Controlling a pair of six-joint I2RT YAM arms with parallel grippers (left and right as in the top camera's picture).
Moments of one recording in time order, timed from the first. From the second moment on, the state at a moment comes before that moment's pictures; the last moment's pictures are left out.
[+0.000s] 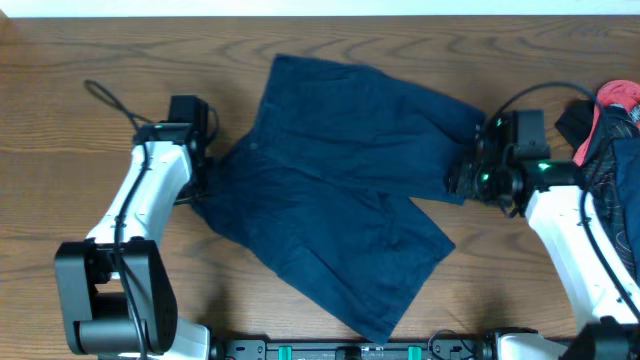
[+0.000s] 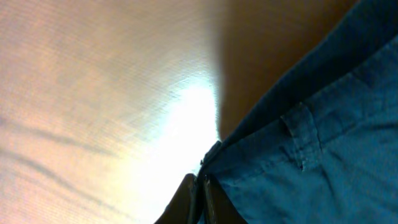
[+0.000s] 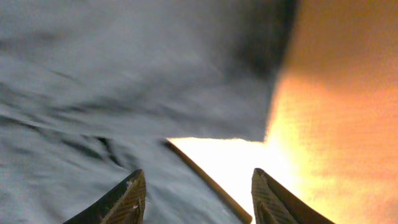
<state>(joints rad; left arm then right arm) 0.01 1.68 1.14 -0.97 -0.19 -0.30 0.05 1.42 0.93 -0.76 -0.20 0.33</state>
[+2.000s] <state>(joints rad) 0.04 1.68 1.14 -1.03 -0.19 -0.36 -0.03 1.53 0.62 -0.45 -0.51 0.27</state>
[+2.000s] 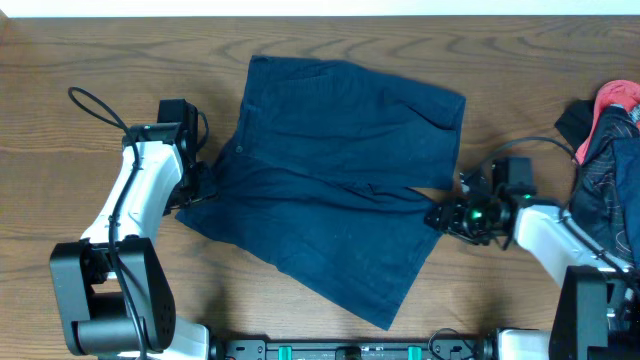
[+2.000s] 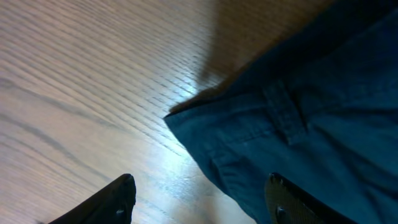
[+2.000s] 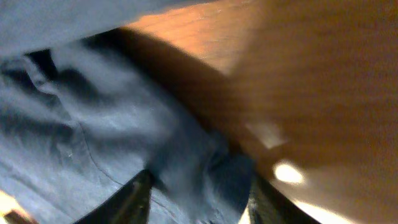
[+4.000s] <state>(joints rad) 0.04 1.39 0.57 -0.73 0.38 -0.45 -0.21 1.25 0.81 -1.09 -0.29 0.31</state>
